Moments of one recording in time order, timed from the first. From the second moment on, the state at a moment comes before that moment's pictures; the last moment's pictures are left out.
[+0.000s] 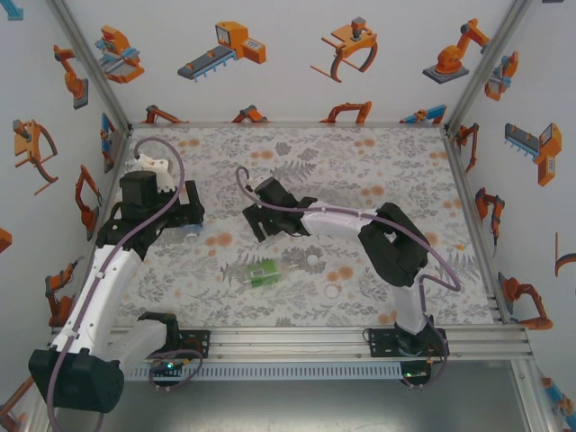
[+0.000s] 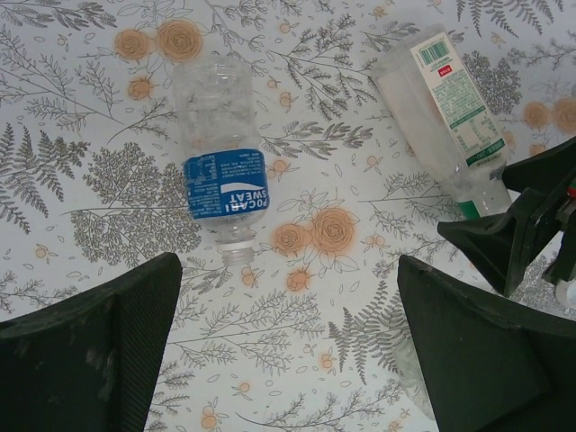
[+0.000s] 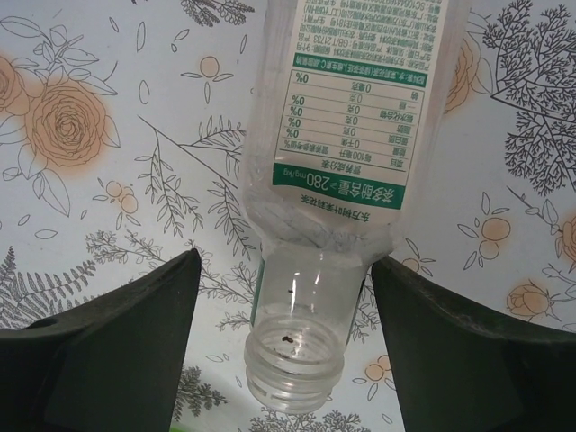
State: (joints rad) left arm -0.17 0.98 0.90 -0.56 0.01 -0.17; right arm 0.88 2.00 1.35 -0.19 0.04 0.18
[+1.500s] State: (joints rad) left arm -0.17 1.07 0.92 -0.58 0.17 -0.13; right arm 0.89 1.62 1.16 -0.30 0.17 -0.24
